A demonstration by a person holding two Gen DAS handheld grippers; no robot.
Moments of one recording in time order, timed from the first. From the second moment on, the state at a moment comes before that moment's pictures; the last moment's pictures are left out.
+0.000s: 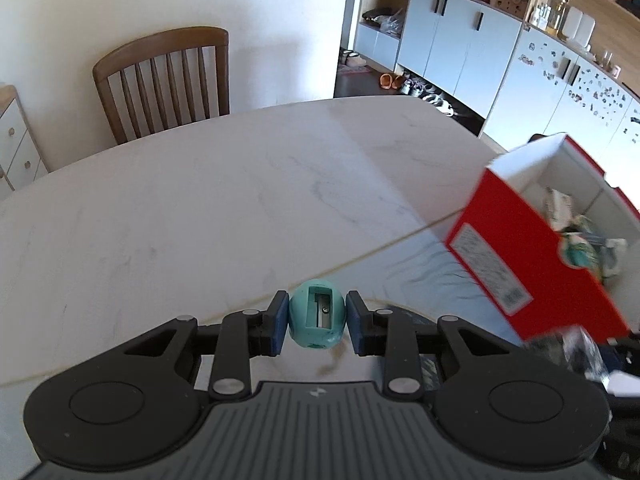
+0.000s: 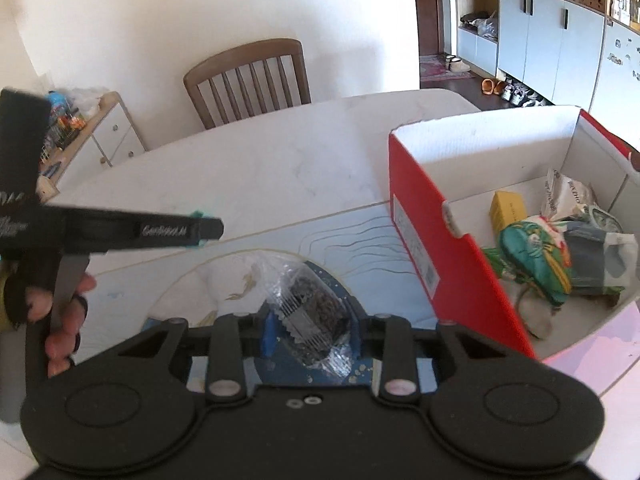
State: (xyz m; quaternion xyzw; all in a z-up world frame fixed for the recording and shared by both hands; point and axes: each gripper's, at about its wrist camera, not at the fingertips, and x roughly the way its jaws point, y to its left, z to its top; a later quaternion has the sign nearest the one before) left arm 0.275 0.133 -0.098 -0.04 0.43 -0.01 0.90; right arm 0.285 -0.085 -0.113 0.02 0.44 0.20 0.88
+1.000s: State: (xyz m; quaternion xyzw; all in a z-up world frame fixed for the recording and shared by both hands) left arm 0.272 -0.030 -0.031 -0.03 0.42 -0.03 0.91; right arm 0.319 -0.237 -0.058 0.02 0.40 0.23 0.89
